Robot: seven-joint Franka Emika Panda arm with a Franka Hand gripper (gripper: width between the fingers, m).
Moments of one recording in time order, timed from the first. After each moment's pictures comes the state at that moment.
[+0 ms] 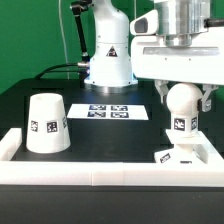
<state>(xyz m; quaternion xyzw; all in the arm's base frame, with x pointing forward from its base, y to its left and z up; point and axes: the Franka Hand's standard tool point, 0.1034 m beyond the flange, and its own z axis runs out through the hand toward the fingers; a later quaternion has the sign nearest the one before) 0.605 0.099 0.110 -0.88 0.46 0.01 0.07</state>
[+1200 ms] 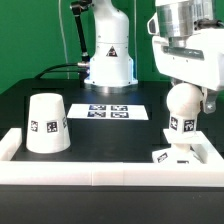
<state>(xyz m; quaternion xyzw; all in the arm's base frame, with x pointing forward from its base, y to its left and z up) 0.602 0.114 0.113 -0.83 0.54 0.04 0.09</state>
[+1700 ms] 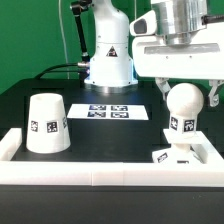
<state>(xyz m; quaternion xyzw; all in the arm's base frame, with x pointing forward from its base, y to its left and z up) 0.595 0.108 0.114 -0.94 0.32 0.02 0.09</state>
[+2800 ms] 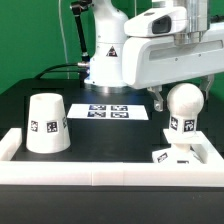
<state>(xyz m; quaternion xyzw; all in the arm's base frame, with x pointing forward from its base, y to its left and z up) 0.598 0.094 0.111 -0.97 -0.23 -0.02 0.04</state>
